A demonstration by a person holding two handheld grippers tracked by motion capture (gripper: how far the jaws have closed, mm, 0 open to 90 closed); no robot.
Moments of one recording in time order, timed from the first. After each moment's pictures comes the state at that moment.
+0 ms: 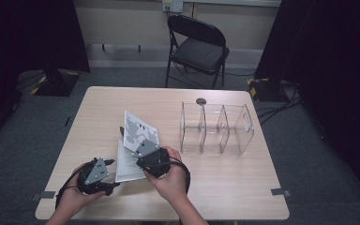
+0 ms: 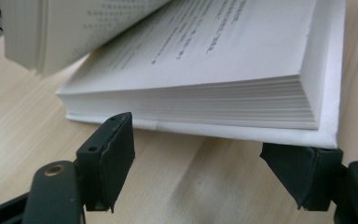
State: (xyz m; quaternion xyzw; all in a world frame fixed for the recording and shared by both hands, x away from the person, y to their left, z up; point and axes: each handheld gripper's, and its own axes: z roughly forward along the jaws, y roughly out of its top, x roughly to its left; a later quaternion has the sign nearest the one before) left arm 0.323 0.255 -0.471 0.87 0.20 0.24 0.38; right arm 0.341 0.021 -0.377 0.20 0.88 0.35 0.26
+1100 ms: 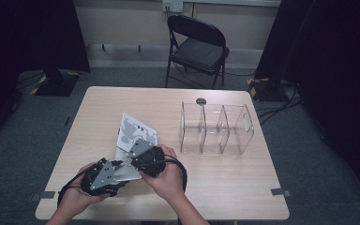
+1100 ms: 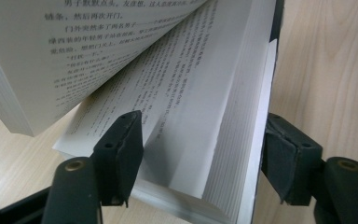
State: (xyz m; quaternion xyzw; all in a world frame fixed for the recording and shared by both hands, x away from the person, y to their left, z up) left arm 0.312 0.231 -0.445 0.89 0.13 0.25 0.36; right arm 0.340 0.032 -0.369 0.17 0.89 0.35 0.24
